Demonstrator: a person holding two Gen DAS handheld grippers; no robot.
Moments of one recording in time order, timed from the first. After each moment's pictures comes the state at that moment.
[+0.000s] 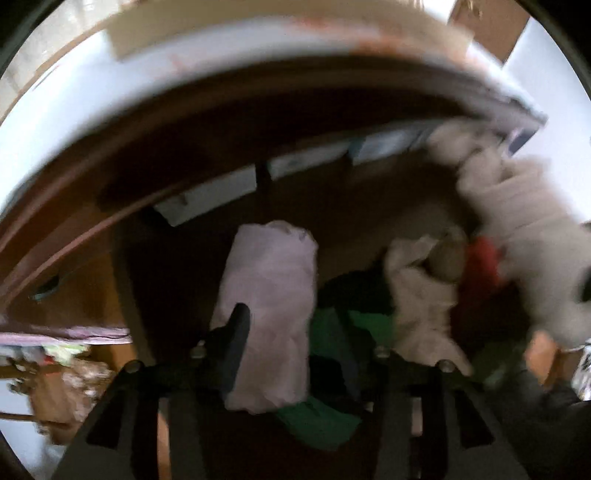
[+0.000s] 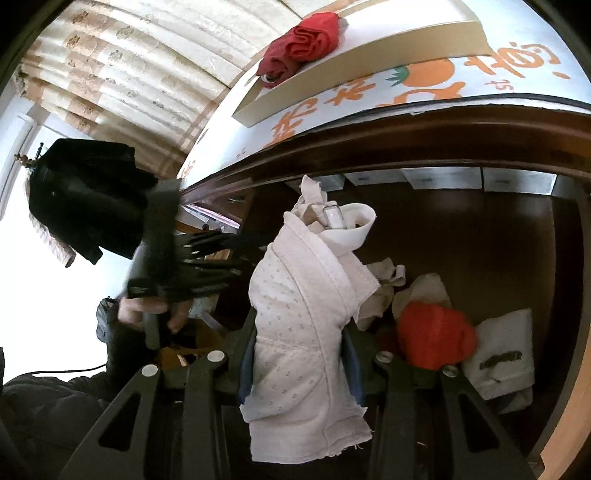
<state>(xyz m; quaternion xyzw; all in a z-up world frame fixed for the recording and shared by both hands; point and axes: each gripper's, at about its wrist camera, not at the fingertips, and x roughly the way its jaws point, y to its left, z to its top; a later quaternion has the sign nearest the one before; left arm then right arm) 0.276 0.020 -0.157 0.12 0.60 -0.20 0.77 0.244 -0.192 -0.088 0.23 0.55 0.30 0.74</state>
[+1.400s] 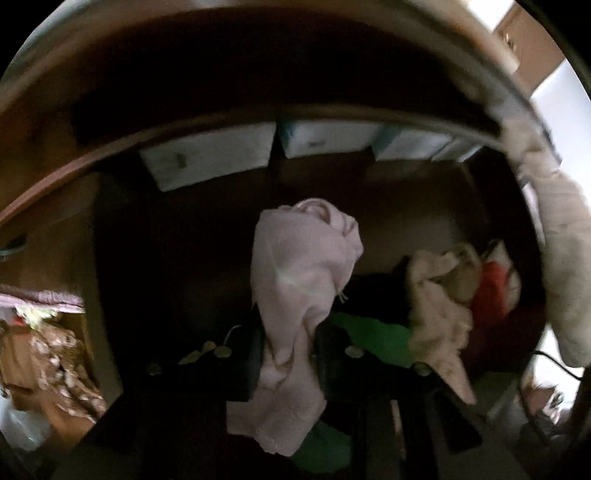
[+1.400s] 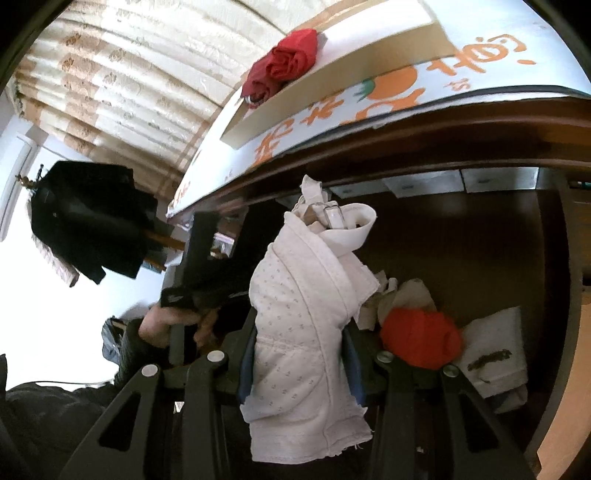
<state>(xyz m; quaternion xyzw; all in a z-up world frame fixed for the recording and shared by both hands) 0.283 0.041 -0.152 0.00 0.62 -0.19 0.76 0.244 -0.217 -0.092 0.26 0.53 0.28 0.75</state>
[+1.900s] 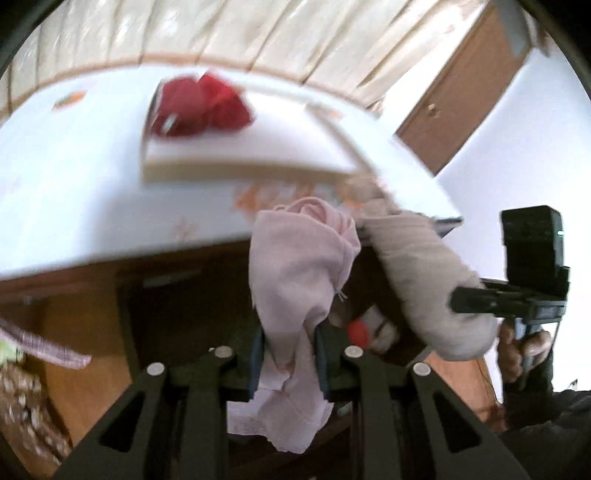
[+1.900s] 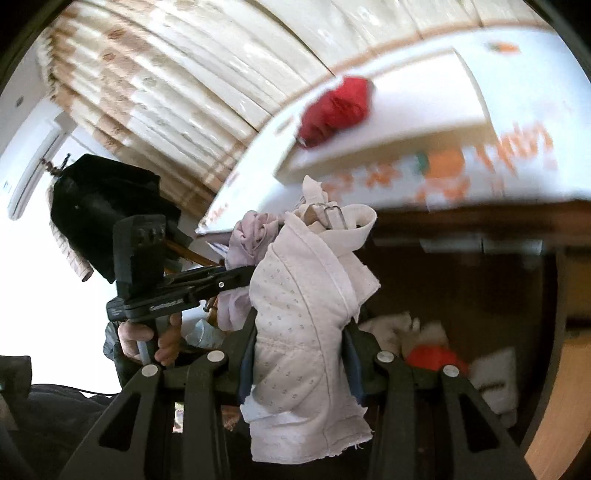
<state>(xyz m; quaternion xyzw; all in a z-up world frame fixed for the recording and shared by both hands) 0.256 0.048 0.008 -0.08 0.48 -0.30 0.82 0.242 -0.209 -0.020 0.23 0.46 0.32 0.79</state>
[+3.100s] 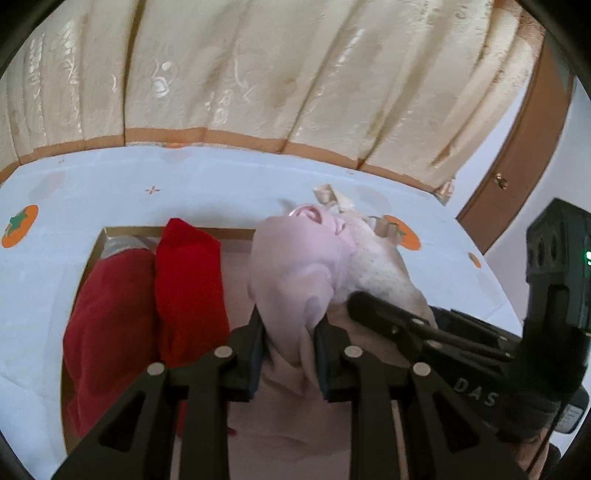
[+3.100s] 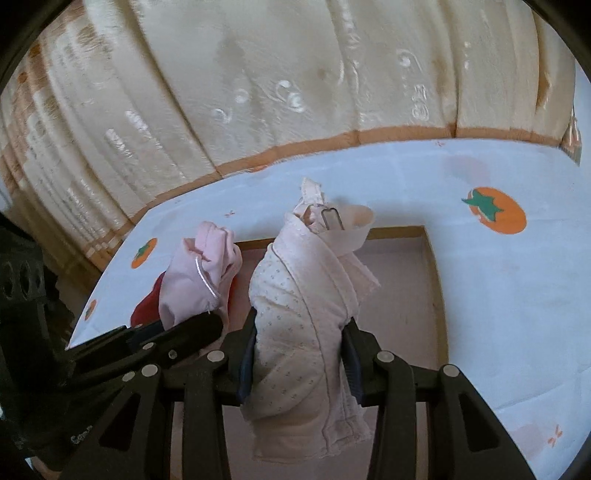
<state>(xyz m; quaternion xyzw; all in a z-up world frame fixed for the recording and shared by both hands) 0.510 -0.047 -0.004 -0.09 0.42 -0.18 0.88 0.539 -0.224 -0.015 0.15 0.42 0.10 0.89</state>
